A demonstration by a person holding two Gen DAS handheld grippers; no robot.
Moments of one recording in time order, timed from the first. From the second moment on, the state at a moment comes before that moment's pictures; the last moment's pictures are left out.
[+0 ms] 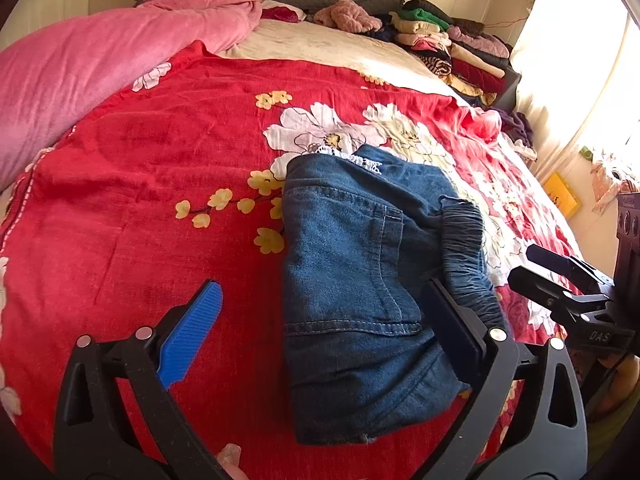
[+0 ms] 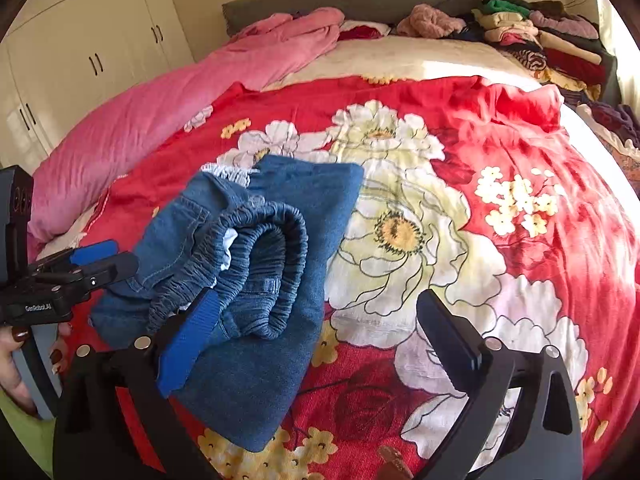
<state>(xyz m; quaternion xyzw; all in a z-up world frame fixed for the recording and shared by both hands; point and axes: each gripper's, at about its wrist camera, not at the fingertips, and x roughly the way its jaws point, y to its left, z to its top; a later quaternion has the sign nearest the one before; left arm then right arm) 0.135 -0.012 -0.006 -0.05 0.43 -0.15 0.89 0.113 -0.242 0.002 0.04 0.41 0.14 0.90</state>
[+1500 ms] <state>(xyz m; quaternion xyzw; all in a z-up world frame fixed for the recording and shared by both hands) 0.007 0.008 0.024 -0.04 0.37 -0.13 0.92 -0.033 -0.261 0.038 0.02 0.33 0.12 0.94</state>
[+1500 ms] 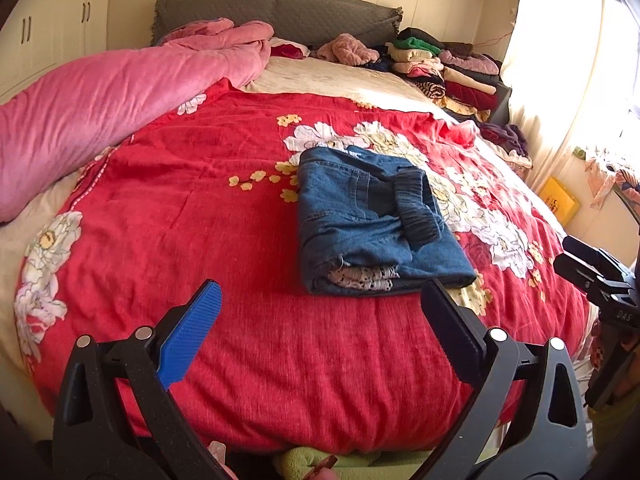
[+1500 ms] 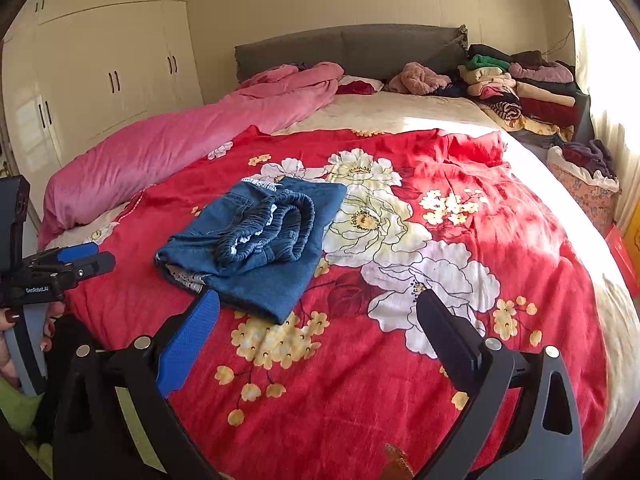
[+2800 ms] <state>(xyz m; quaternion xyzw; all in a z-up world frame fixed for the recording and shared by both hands) 0.004 0.019 -0.004 -0.04 0.40 -0.10 0.91 -0.028 -0.252 0.005 0.02 0.37 0.11 0.92</state>
